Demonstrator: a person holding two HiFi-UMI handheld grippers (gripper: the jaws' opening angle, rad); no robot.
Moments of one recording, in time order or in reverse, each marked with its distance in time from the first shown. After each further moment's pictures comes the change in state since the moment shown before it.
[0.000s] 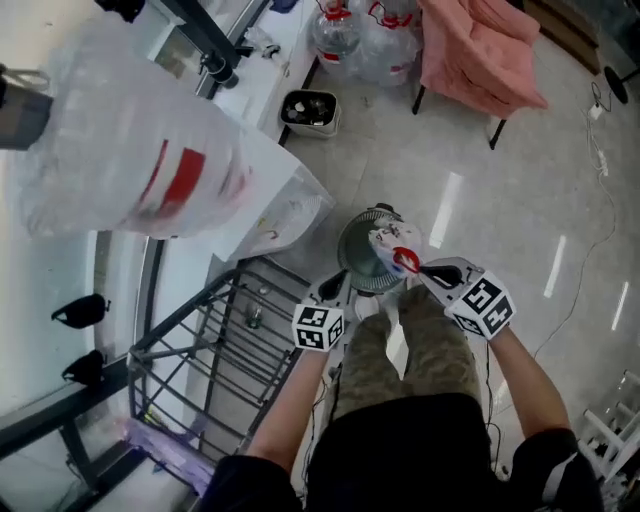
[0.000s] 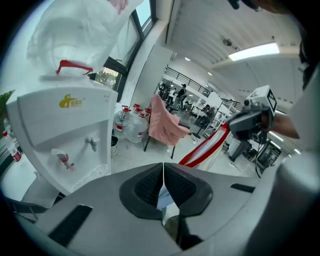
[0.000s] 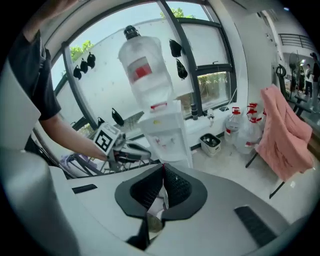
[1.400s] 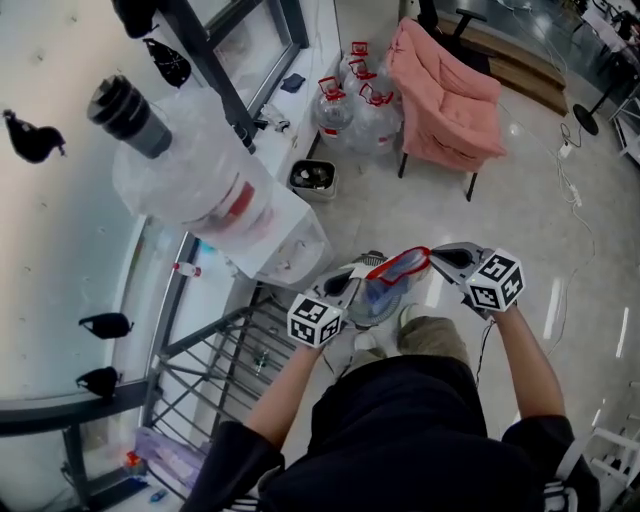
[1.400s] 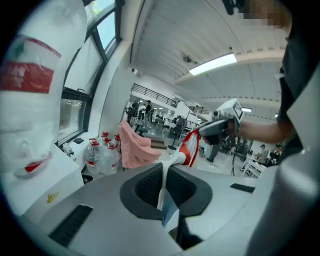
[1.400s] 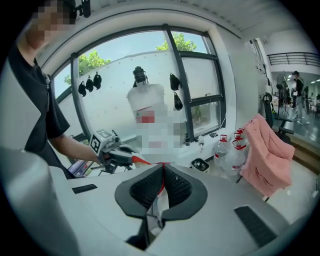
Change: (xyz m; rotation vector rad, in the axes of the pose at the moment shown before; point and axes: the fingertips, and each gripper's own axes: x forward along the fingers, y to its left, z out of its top) left arm -0.105 -0.125 0.175 0.264 -0.195 -0.277; right arm -0.164 0.021 0.122 -0.039 -0.227 -0.104
